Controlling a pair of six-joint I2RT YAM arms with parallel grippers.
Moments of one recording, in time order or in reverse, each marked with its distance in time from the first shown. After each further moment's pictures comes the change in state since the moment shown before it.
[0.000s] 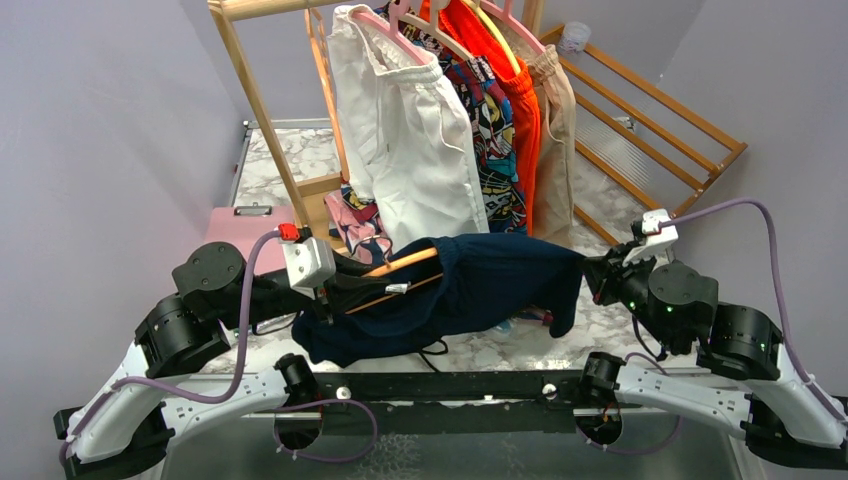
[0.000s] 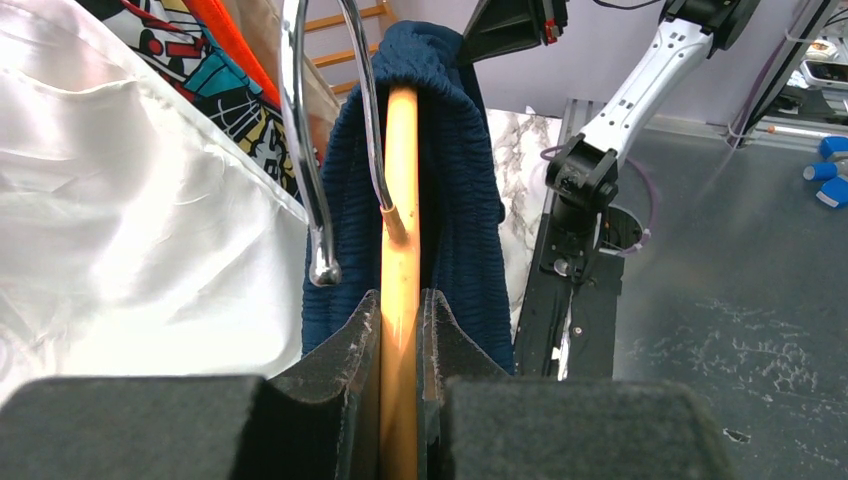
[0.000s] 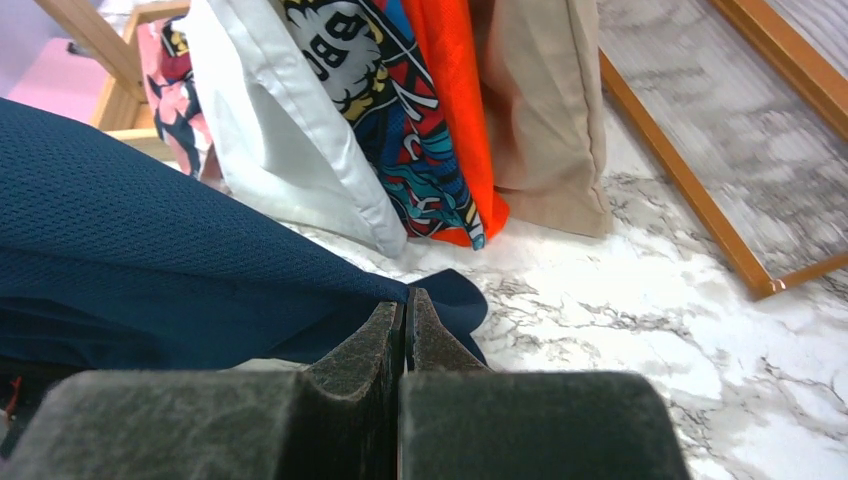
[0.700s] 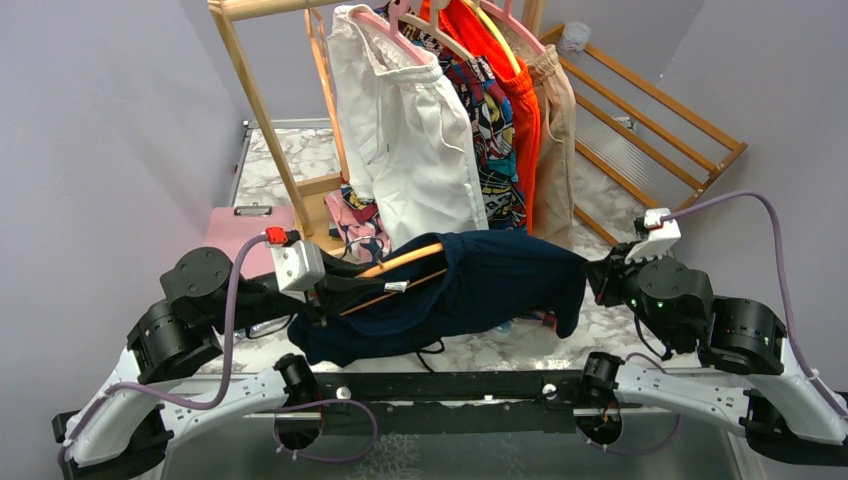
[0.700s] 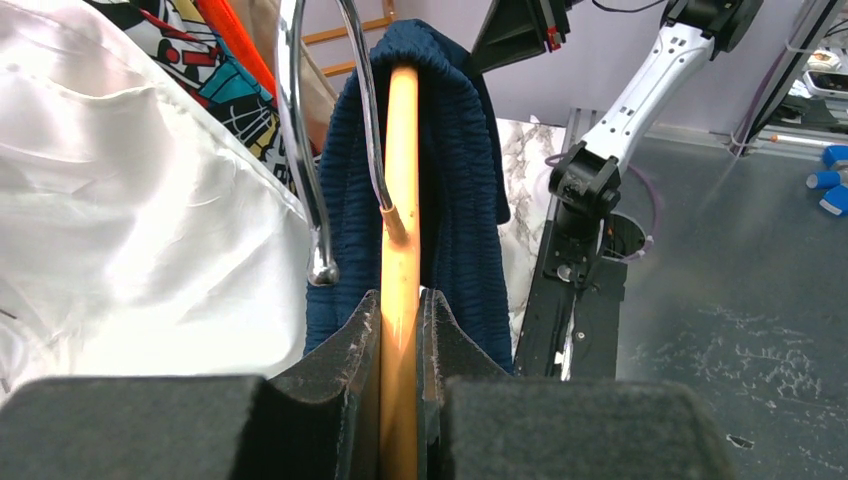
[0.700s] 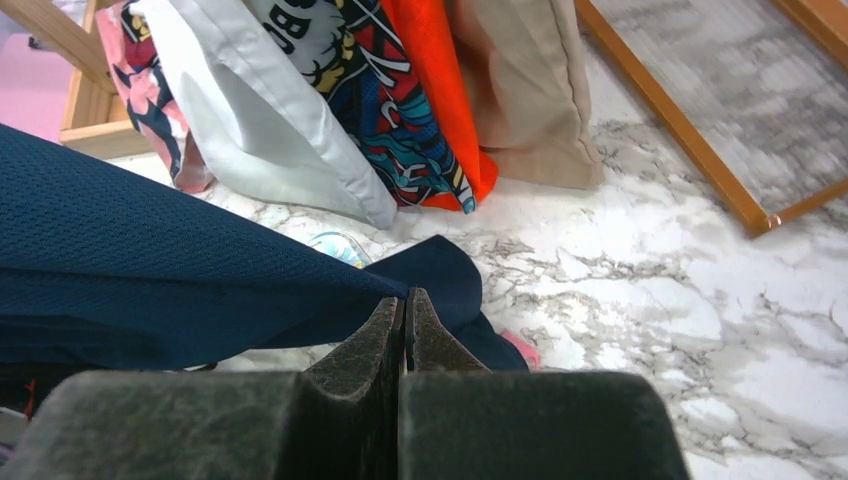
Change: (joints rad) left arm 0.000 -0.022 0.002 -0.004 -0.008 0.000; right arm 0.000 0.070 0.075 -0.149 0.028 0.143
